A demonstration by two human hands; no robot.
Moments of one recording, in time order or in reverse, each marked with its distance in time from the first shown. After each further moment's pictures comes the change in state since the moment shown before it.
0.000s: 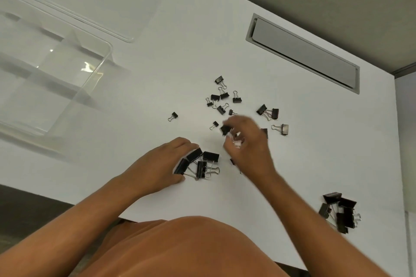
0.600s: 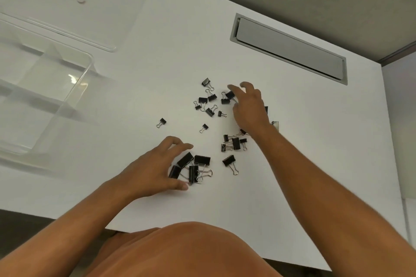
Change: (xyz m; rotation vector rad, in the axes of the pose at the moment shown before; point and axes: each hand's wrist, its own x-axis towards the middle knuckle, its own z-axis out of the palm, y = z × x) left_hand 0.011 0.006 -0.008 0.000 -0.072 -0.061; right_hand 0.094 0.083 -0.004 -0.514 -0.169 0.237
